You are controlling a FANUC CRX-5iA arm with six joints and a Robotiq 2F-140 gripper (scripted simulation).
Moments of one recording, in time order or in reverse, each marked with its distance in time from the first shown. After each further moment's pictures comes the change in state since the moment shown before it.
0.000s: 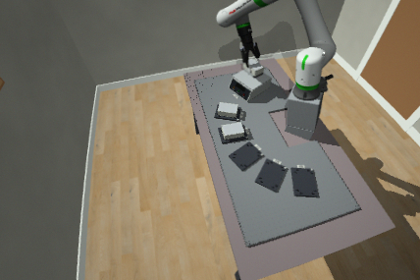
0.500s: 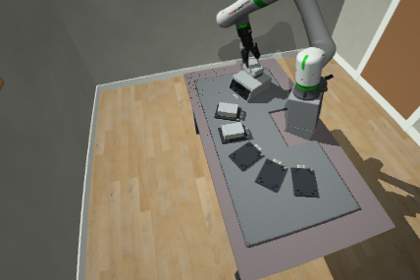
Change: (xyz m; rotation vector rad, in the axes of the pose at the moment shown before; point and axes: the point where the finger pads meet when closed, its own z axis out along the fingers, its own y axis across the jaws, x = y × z) arm 0.002 0.000 0.003 0.000 0.000 0.000
